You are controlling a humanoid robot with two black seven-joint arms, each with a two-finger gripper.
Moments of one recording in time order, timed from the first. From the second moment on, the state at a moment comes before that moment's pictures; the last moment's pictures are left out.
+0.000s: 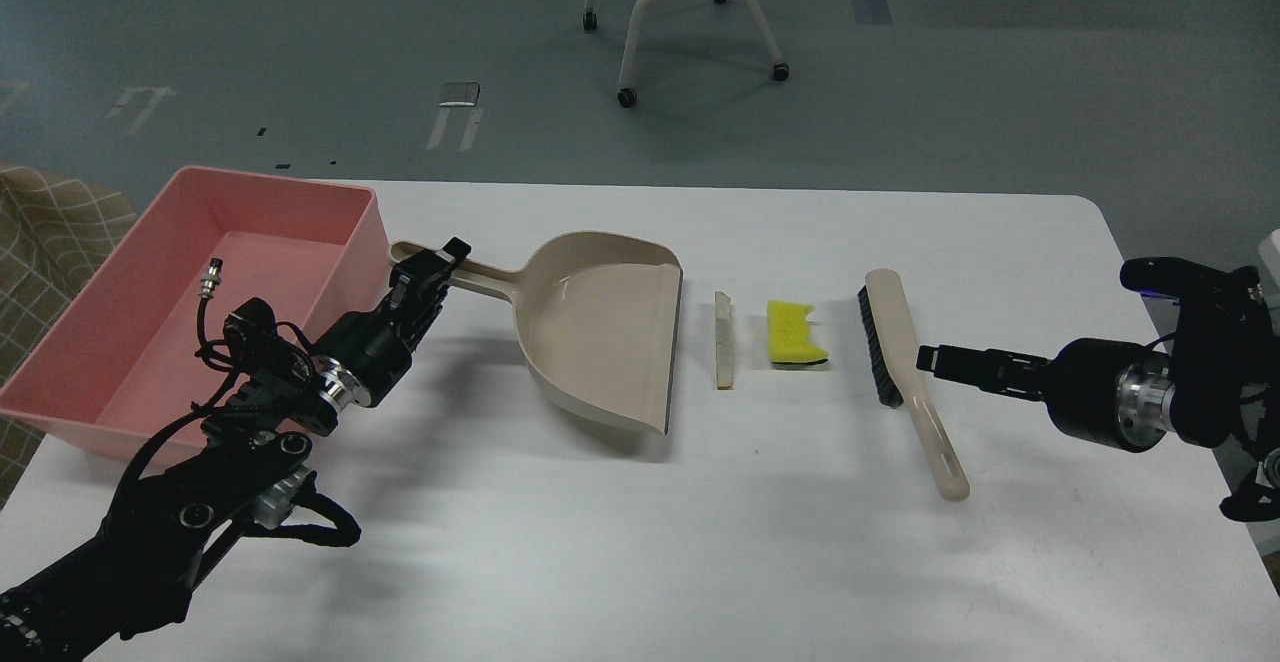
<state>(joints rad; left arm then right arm) -0.35 0.39 -0.81 -0.97 1.01 0.01 -0.49 0.57 -0.90 0.56 1.64 -1.28 0.38 -0.25</state>
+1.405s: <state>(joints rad) -0.34 0.39 -0.81 -0.96 1.01 0.01 -0.49 0.55 -0.81 0.52 1.64 -1.29 0.41 -0.42</state>
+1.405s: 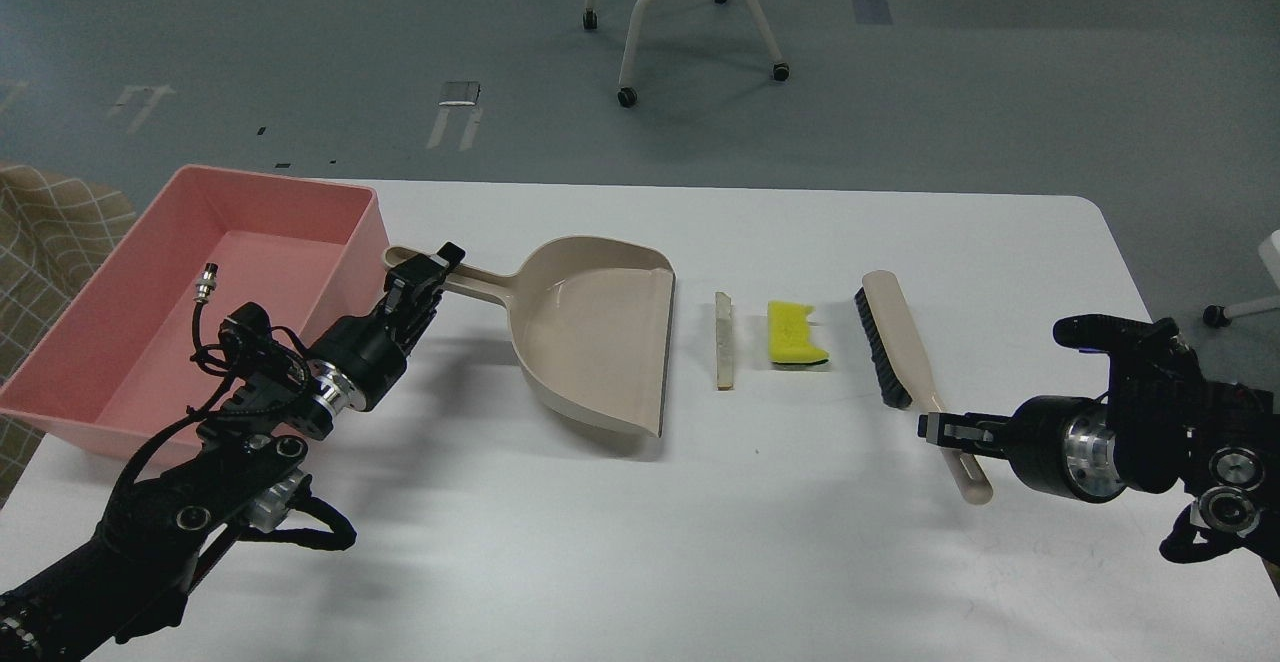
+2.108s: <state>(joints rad) -0.33 0.38 -0.81 -0.96 1.01 0.03 -0.49 0.57 -0.73 0.53 1.65 -1.28 0.47 -0.40</state>
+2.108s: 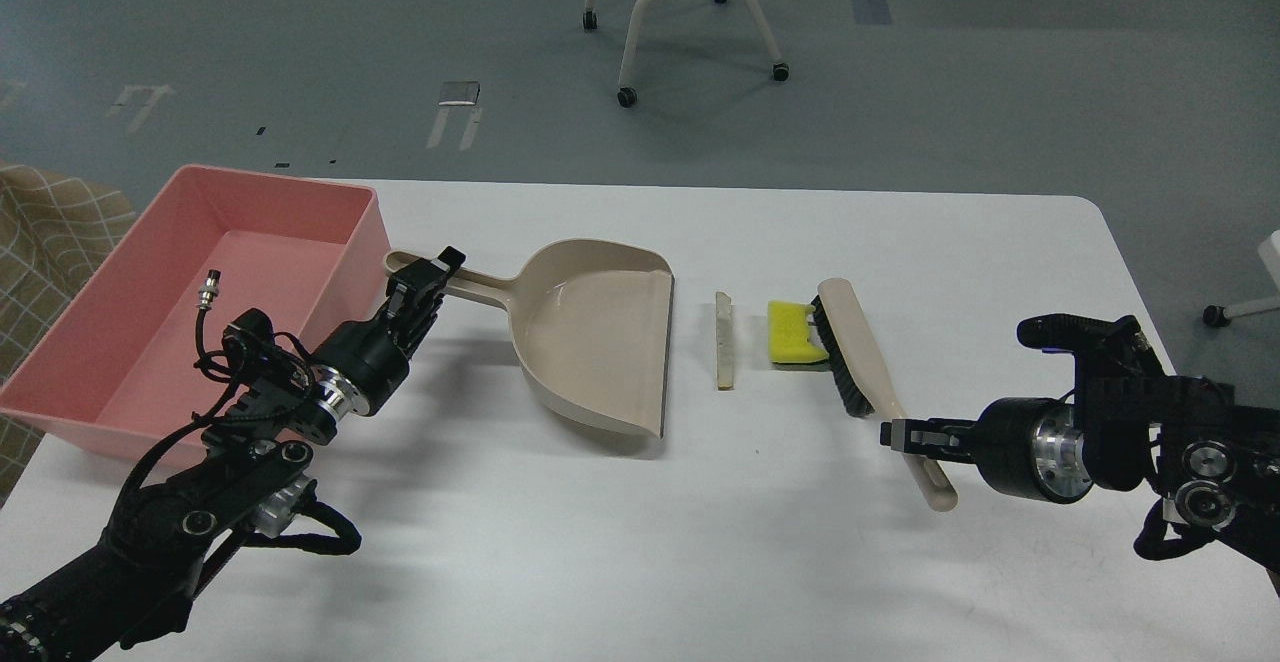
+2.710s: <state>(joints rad) -0.32 0.37 -0.81 -0.95 1.01 0.04 -0.49 0.66 -0.42 0.53 1.53 -1.28 0.49 -0.41</state>
